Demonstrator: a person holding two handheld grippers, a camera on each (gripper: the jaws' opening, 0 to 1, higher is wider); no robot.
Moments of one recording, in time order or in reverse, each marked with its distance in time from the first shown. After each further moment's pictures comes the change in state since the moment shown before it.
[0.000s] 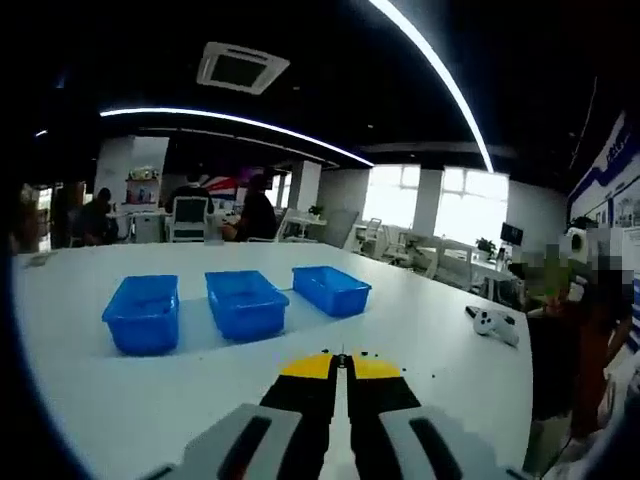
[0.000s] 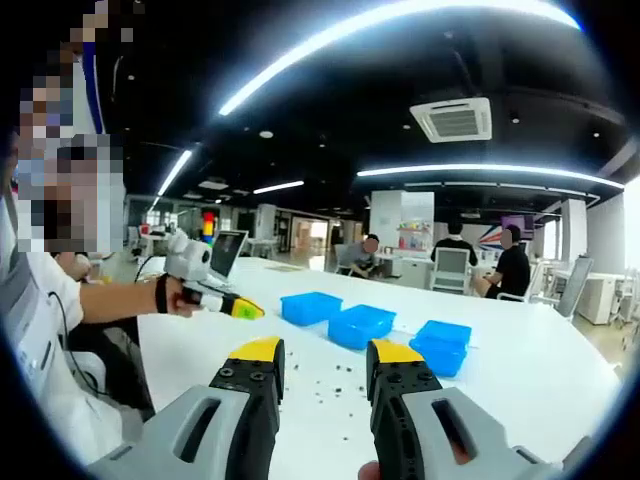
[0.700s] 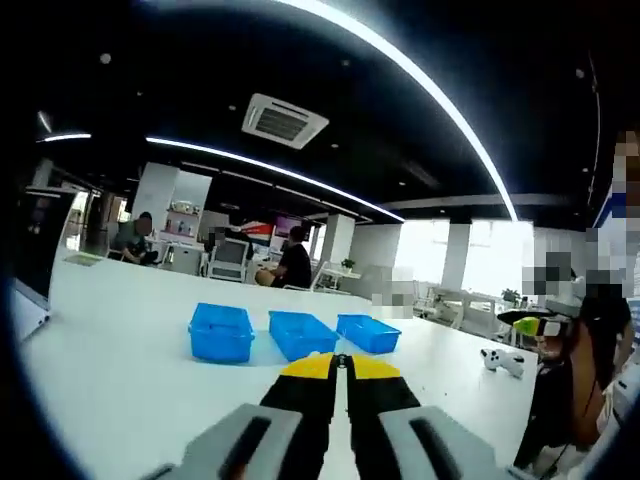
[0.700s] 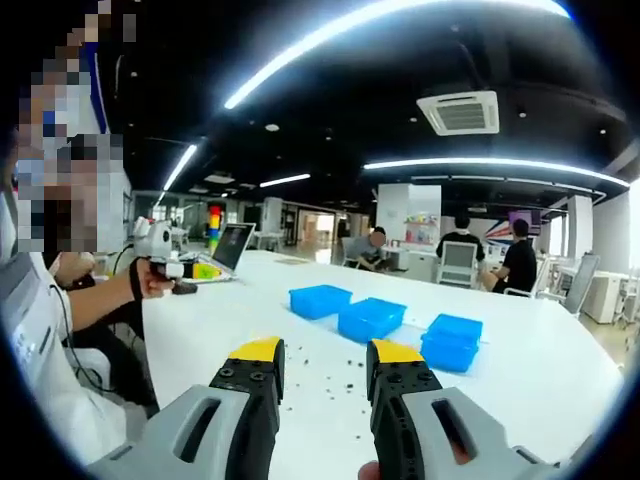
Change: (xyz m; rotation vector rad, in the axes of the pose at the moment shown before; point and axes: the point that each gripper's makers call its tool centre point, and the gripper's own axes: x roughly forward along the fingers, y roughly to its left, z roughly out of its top) left arm -0.095 0.038 0.013 -0.030 -0.173 0.123; right arm 0.009 0.015 -0.009 -0.002 0.032 0.031
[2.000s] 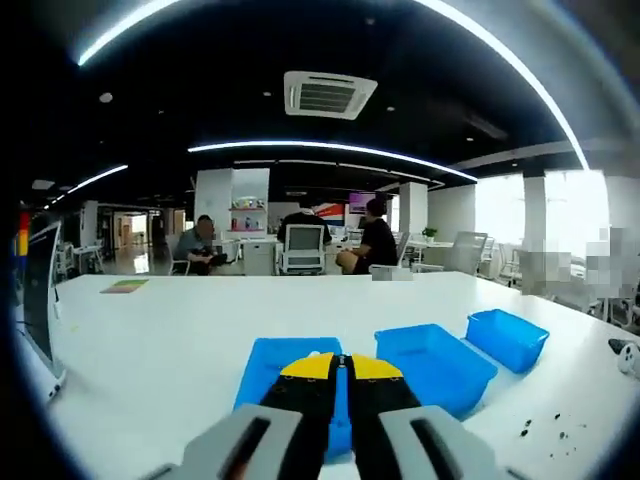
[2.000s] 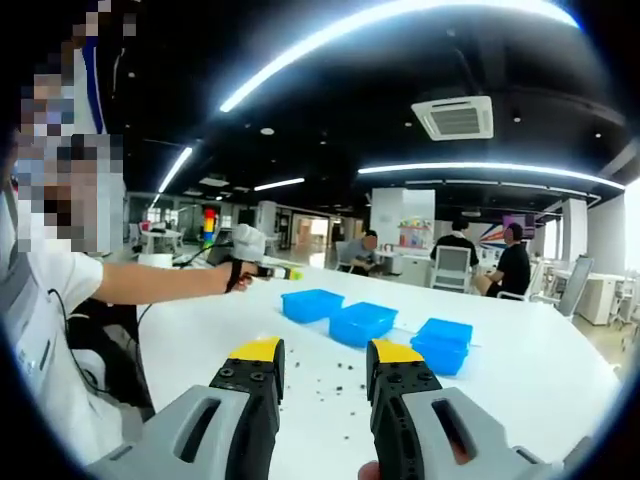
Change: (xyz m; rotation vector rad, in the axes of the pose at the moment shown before) left arm 0.196 0.158 0.012 0.131 0.123 0.394; right arm -0.009 -0.010 0.003 -0.004 -0.019 -0.031
